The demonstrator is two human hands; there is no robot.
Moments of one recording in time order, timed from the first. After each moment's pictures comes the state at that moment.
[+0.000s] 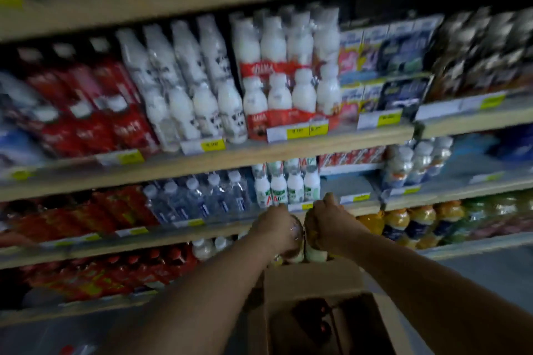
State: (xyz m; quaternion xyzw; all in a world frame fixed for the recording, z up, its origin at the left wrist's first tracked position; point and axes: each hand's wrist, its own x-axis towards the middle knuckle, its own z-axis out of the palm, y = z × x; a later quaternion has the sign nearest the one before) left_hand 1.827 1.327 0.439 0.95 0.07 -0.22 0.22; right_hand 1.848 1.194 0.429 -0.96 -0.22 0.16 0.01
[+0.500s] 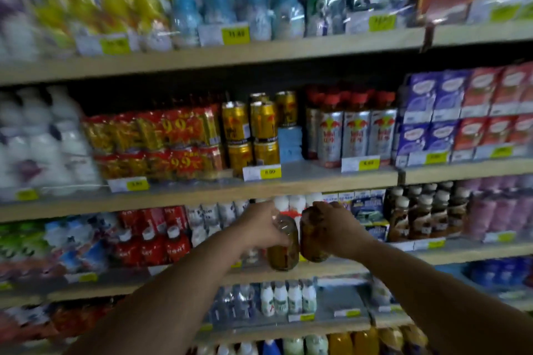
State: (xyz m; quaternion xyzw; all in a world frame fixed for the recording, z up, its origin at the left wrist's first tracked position) left_hand 1.823 1.338 0.787 0.97 0.00 -0.04 0.24; right_hand 1.837 1.165 0.778 -0.95 -0.21 0.01 0.22
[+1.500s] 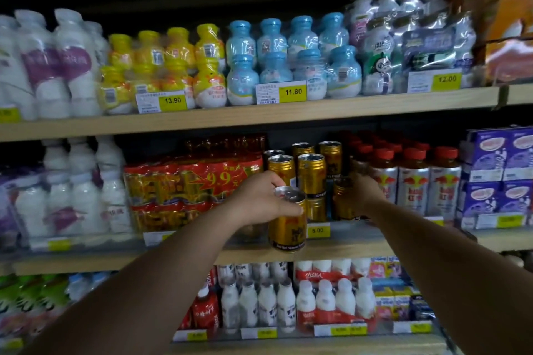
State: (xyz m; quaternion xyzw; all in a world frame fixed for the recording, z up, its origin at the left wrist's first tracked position) left_hand 1.850 1.434 0.925 0.94 -0.03 0.10 0.31; right_hand 1.978 1.238 0.875 -0.94 -0.11 -0.10 0.32
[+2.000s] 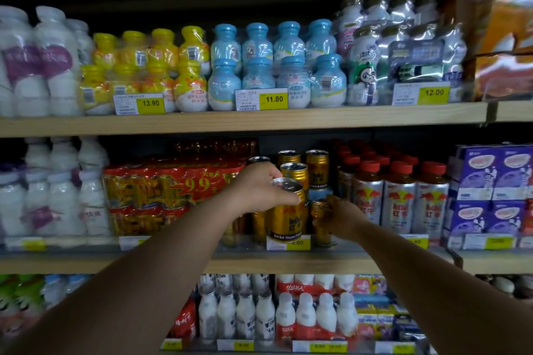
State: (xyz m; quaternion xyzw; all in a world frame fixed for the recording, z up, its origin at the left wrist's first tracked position) left_hand 1.882 1.397 0.946 0.94 -0.01 0.13 0.31; right_hand 1.983 1.226 0.865 -0.96 -0.19 -0.02 0.23
